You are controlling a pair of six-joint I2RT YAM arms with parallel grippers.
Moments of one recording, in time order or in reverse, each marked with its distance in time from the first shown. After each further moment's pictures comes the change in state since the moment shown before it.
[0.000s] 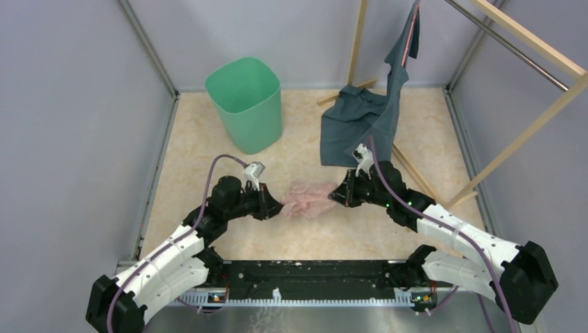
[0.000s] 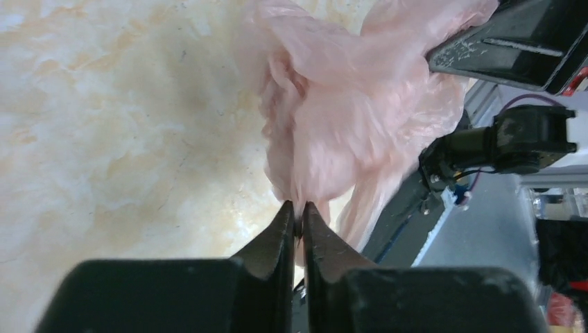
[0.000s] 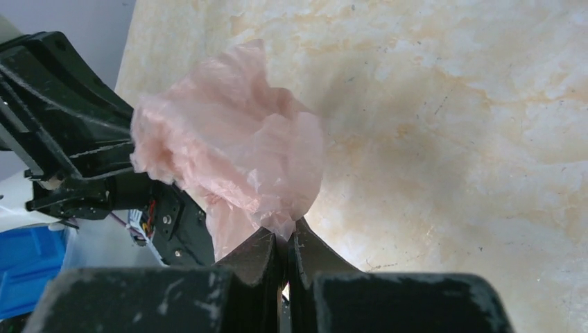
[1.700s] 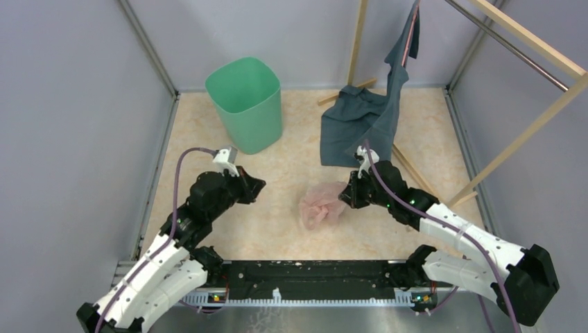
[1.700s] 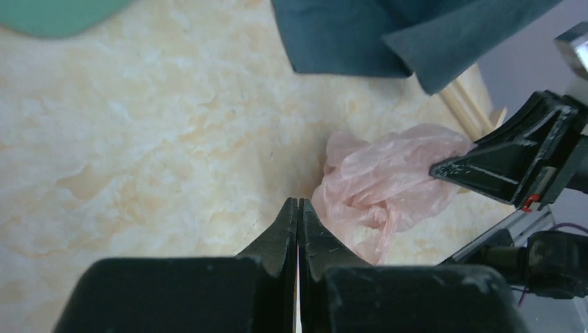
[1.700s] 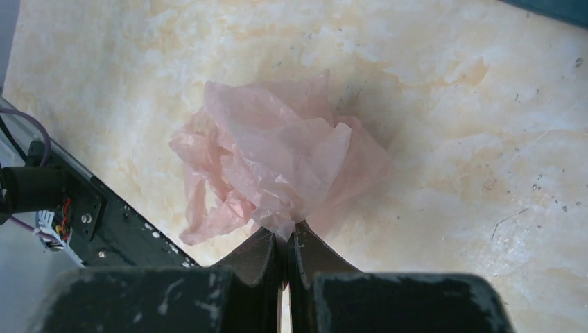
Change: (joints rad) left arm 0.002 -0.101 0.213 -0.240 -0.372 0.030; right arm 0.006 -0.021 0.037 -0.183 0.121 -0.149
